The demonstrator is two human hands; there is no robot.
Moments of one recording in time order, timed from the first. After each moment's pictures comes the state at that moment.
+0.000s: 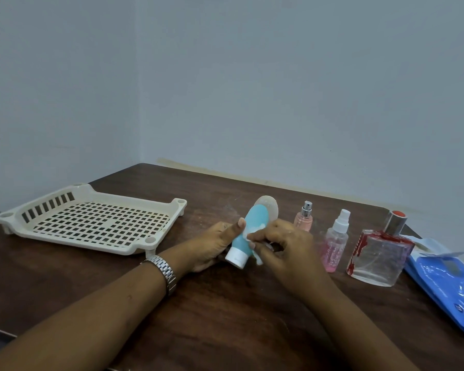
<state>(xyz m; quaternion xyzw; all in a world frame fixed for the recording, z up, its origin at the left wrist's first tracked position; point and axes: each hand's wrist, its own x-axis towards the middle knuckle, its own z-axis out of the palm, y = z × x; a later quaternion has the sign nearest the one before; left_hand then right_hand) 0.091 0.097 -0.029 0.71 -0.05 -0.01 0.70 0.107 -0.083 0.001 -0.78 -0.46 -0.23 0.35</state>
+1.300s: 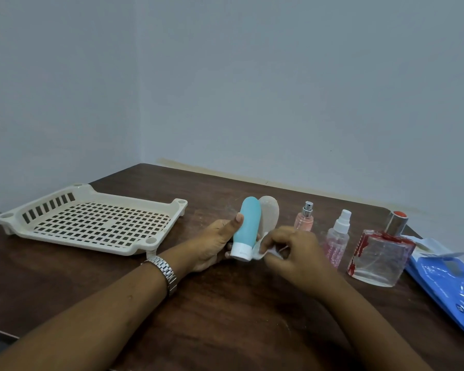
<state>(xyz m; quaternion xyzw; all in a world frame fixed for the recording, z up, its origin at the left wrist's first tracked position) 0.091 0.094 -0.026 0.67 -0.04 0.00 0.74 0.117 -0.094 0.006 -0.83 -0.44 -0.10 0.32</state>
